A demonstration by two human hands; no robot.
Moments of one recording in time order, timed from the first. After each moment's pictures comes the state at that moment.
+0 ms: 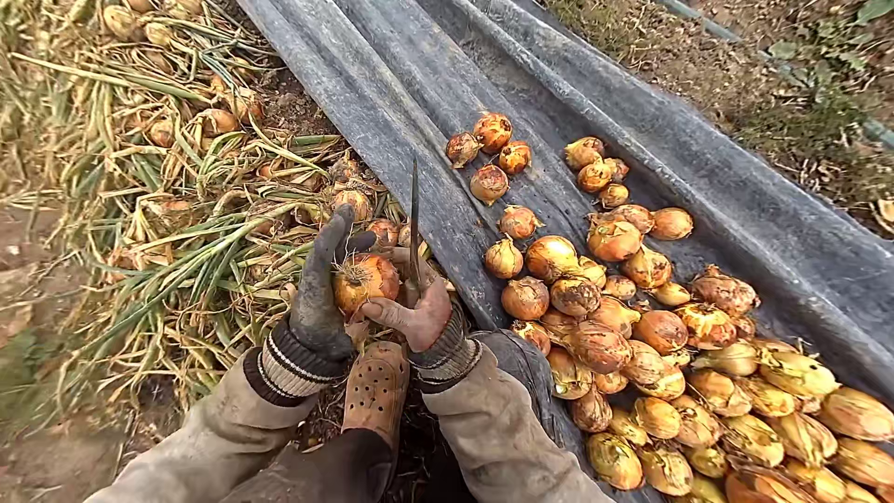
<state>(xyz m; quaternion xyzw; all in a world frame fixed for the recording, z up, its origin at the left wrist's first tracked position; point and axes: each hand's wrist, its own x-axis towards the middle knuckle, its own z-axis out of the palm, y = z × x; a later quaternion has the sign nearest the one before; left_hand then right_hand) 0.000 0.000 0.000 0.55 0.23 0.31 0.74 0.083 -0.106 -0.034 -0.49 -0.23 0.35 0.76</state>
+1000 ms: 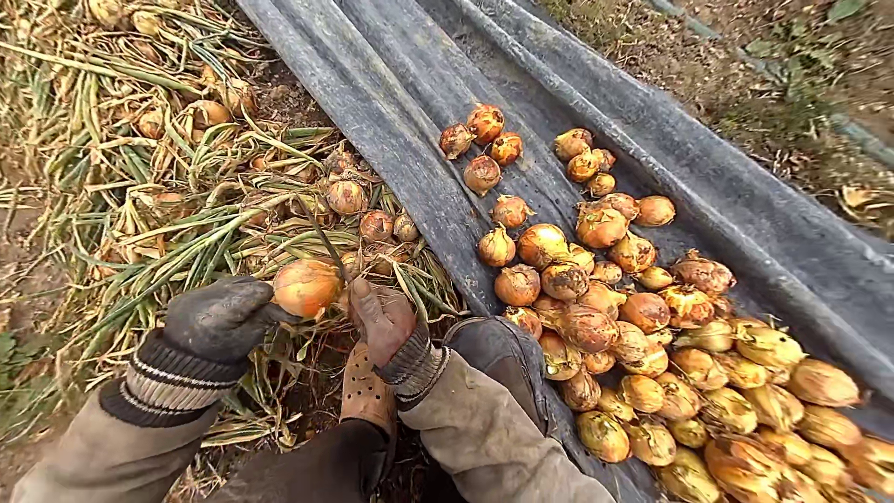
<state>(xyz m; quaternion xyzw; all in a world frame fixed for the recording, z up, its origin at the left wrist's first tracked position) -0.123 0.083 0.006 0.95 0.14 0.20 0.17 0.031 -0.110 -0.026 -0.63 -0.24 0.37 0.64</state>
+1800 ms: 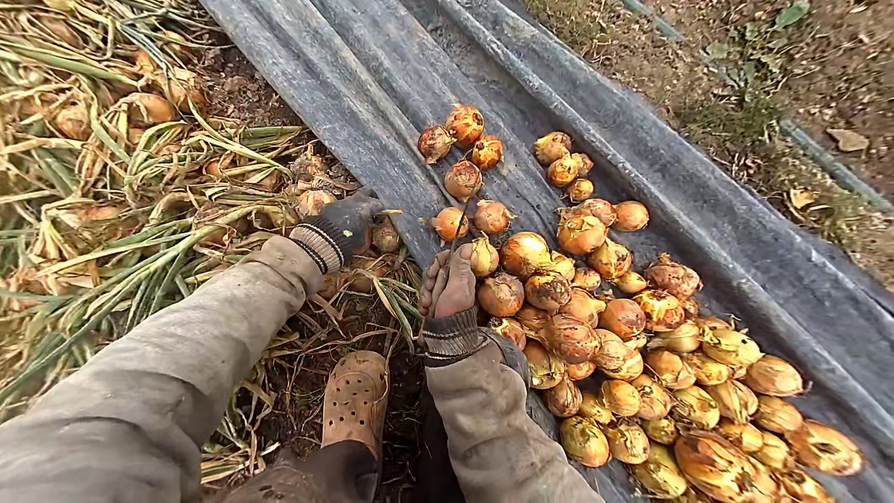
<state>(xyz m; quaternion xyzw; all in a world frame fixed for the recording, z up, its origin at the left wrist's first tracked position) 0.127 0.111 -0.100 0.97 0.10 -0.11 0.17 0.131 -0.116 -0.069 -0.62 0.08 0.29 0.72</state>
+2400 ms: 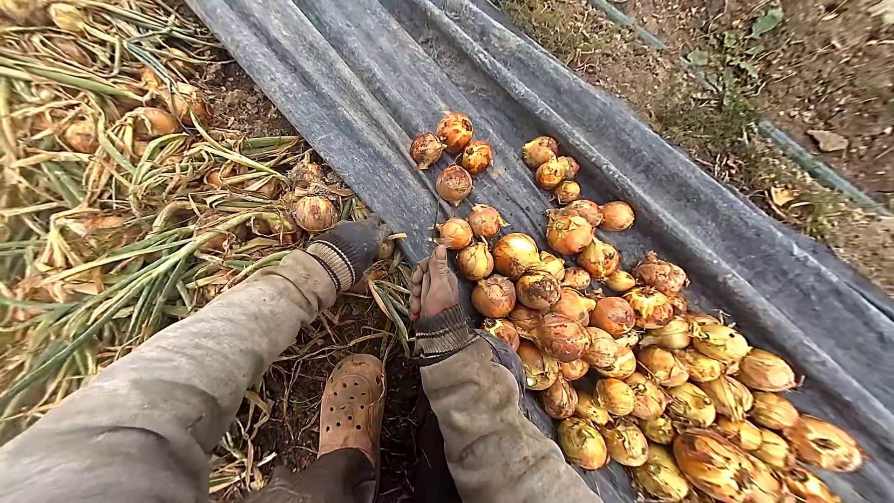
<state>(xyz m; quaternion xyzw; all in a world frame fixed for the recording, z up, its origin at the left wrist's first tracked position) 0.121 0.063 -0.104 0.96 0.10 -0.25 0.03 0.123 -0.125 -0.072 -0.64 0.08 0.36 0.68</state>
